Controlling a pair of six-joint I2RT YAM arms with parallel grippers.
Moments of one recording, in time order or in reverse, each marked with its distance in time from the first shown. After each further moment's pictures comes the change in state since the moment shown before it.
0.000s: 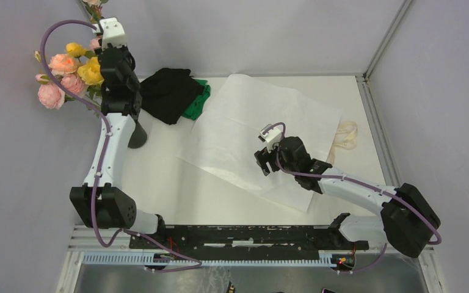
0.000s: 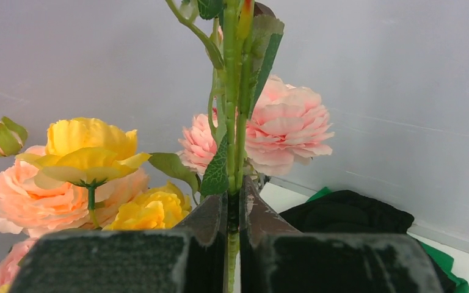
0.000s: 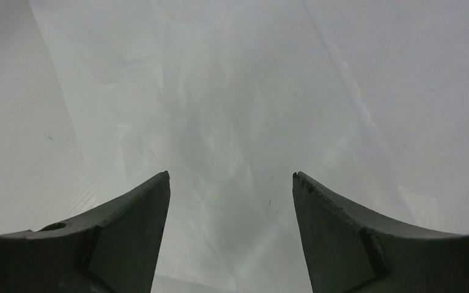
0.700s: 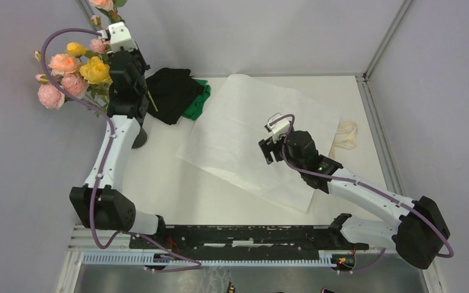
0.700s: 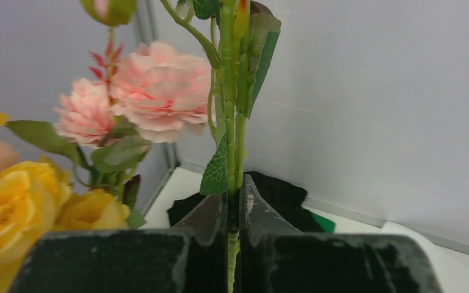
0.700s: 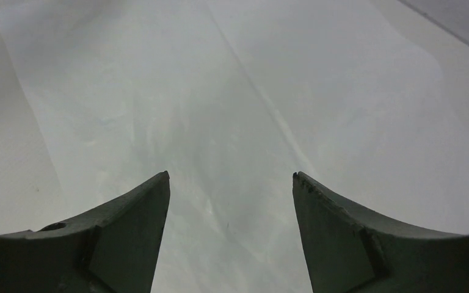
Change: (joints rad) left arm -0.090 -0.021 -0.039 -0.032 0.149 -0.260; right arm 0.000 -0.112 0.111 -0.052 0.150 -0.055
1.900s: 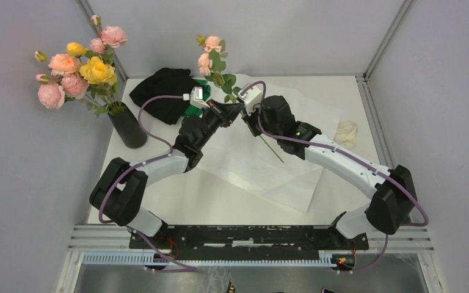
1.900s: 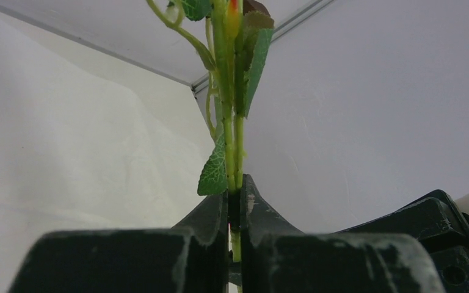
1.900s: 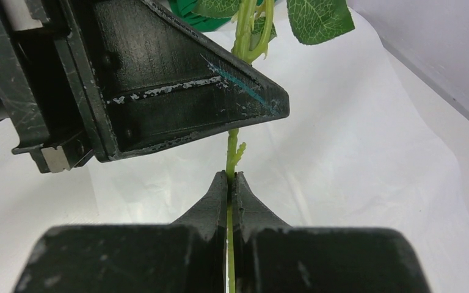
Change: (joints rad) left arm -0.462 0.112 -0.681 0.841 0.426 -0.940; right arm 0.013 0.336 0.499 -0.211 -0.136 -0.034
